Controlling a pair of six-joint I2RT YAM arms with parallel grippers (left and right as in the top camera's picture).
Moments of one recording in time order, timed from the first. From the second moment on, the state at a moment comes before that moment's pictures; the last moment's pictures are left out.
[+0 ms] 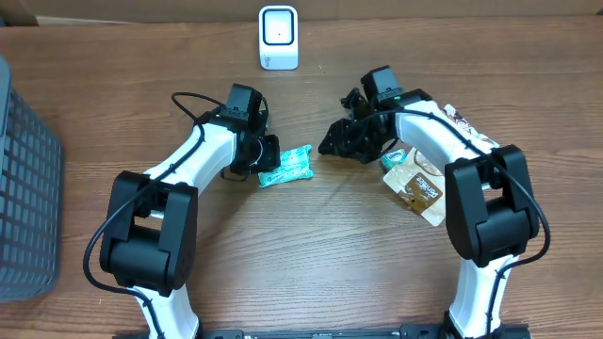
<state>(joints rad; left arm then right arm) -0.27 1.96 1.26 -0.63 0.25 -0.35 0.30 2.09 1.46 -0.69 -0.56 0.29</state>
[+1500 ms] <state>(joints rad) -0.22 1.92 1.44 -0.85 0.19 -0.37 0.33 2.23 1.45 -0.57 -0.87 0.27</state>
